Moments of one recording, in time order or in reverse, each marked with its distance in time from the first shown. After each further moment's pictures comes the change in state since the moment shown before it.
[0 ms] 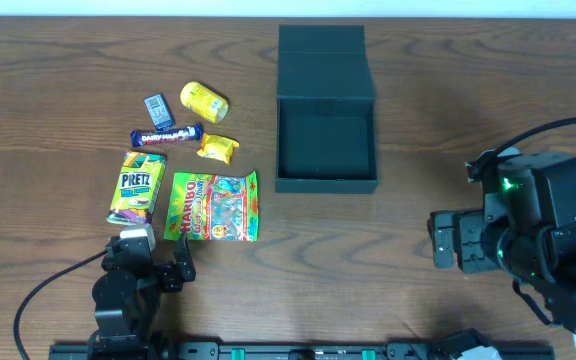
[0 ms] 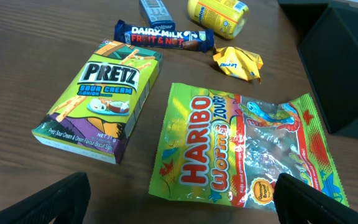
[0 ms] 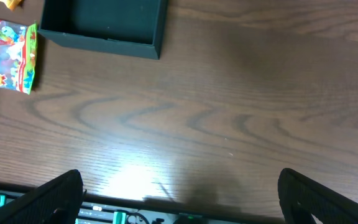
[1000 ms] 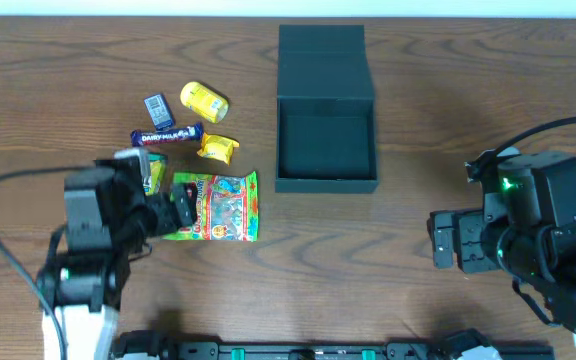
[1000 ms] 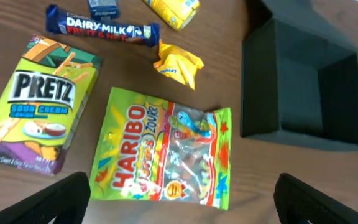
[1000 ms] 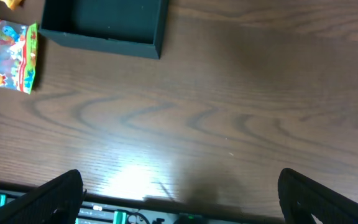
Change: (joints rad) left arm 0.000 0.886 0.656 -0.112 0.205 -0.124; right arm 0.000 0.002 0.000 0.000 -0.002 0.000
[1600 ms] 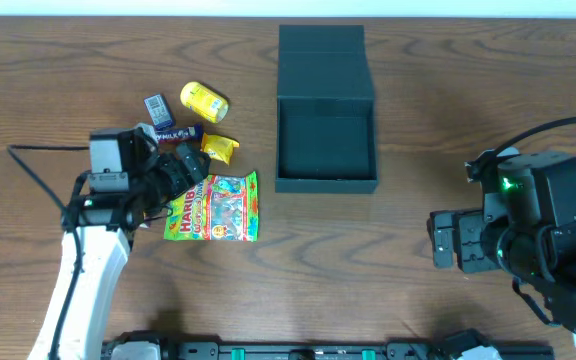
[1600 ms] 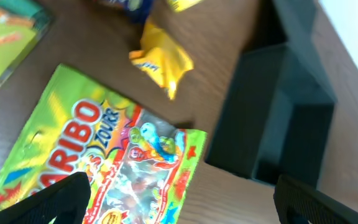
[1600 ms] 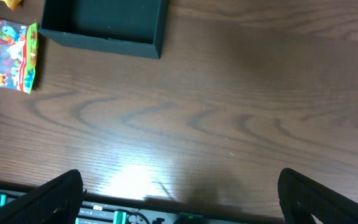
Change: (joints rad) left arm -0.021 0.330 0.014 0.196 0.092 -0.371; right arm 0.000 0.000 0.000 -0.001 -0.001 0.000
